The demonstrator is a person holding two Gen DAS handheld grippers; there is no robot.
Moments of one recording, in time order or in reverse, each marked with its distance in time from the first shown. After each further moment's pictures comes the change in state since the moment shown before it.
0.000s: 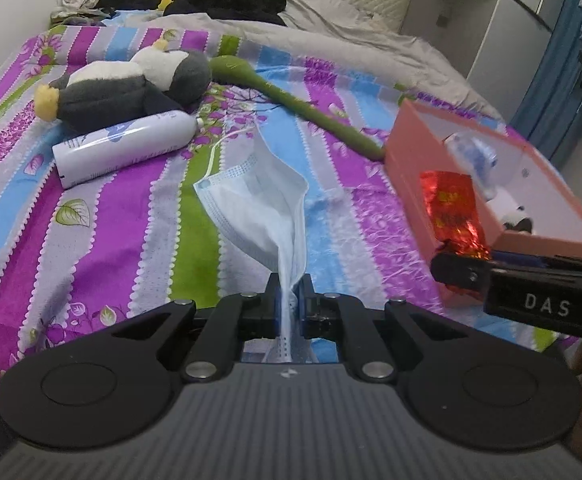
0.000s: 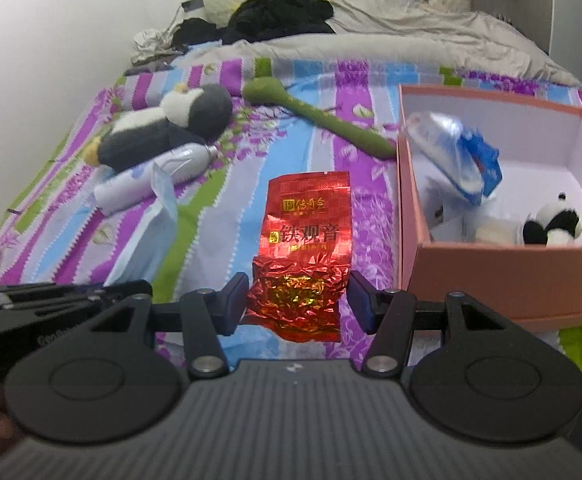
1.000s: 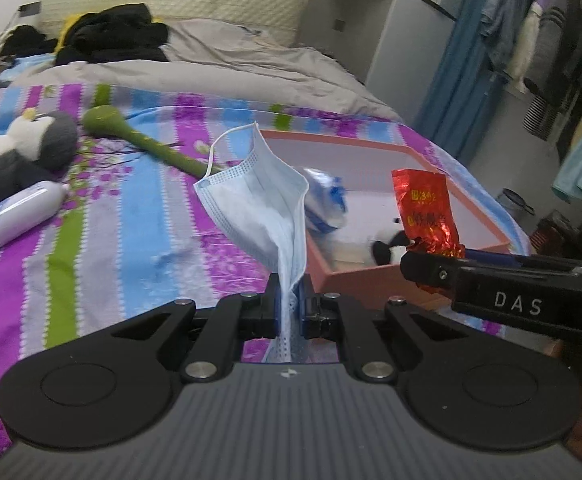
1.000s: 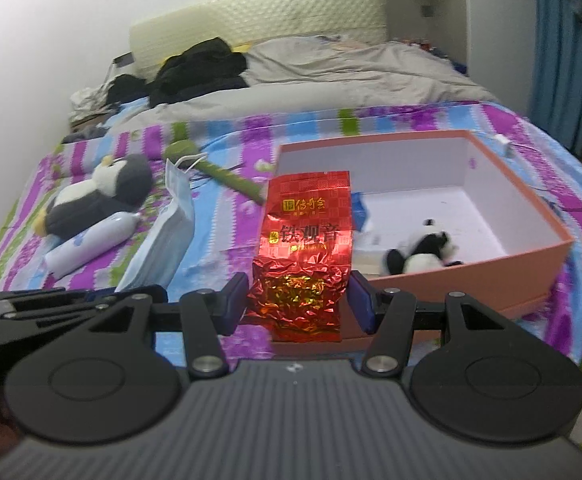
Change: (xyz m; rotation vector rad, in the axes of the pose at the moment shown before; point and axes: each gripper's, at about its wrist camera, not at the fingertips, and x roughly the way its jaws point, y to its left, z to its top) left arm -0.019 -0.118 0.033 0.160 -0.049 -0.238; right arm -0.080 -0.077 0.007 0.130 -0.123 -0.184
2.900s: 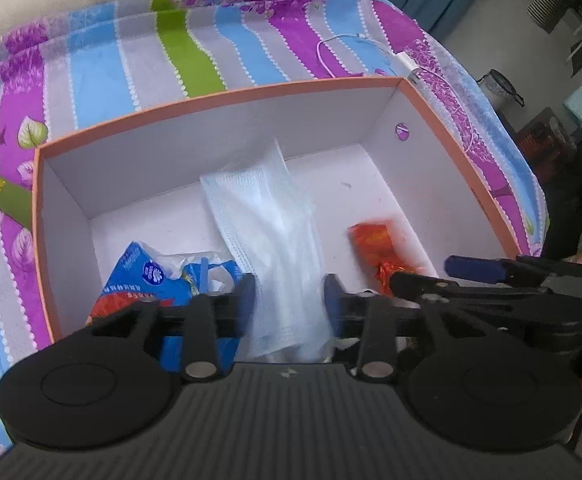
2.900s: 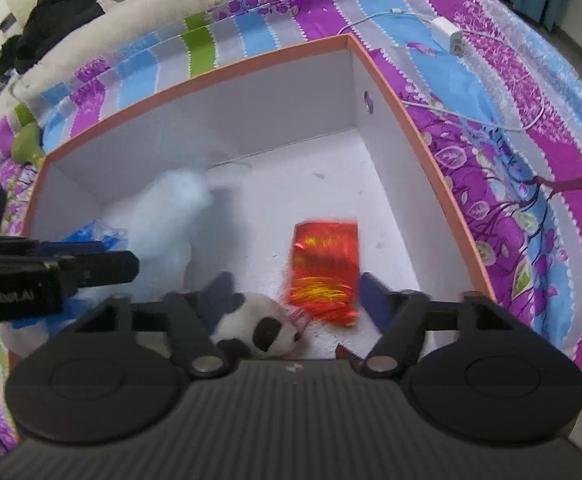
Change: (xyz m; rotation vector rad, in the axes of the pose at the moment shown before) left arm 0.322 -0.092 0.168 0.089 0.507 -0.119; right arm 0.205 -0.203 0.100 0.202 0.423 -0.096
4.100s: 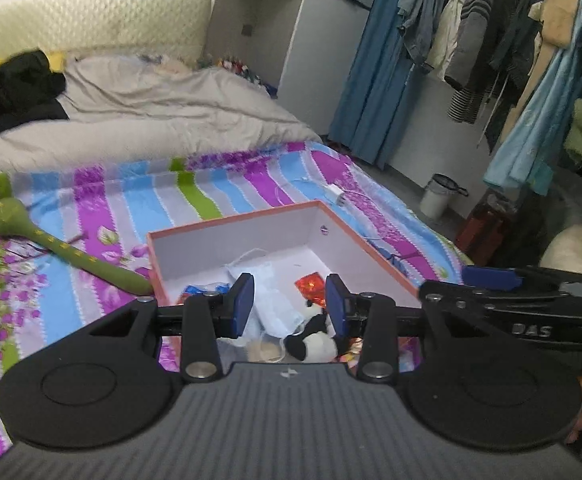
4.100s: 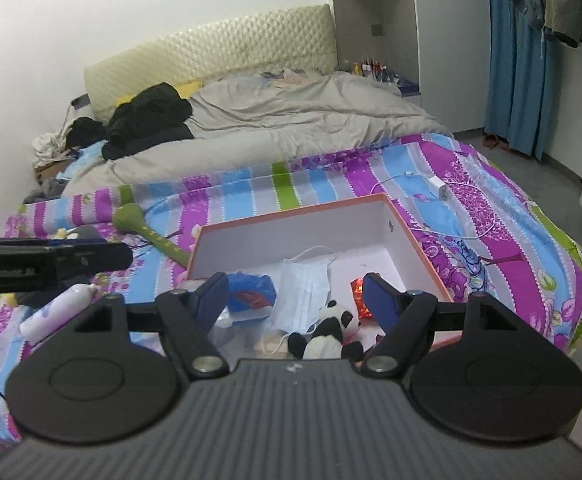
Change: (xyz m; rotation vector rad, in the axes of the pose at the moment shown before) left arm -0.259 -0.011 -0.162 0.123 -0.483 -0.053; right arm -0.224 0.078 -0.133 -0.108 -0.486 0.036
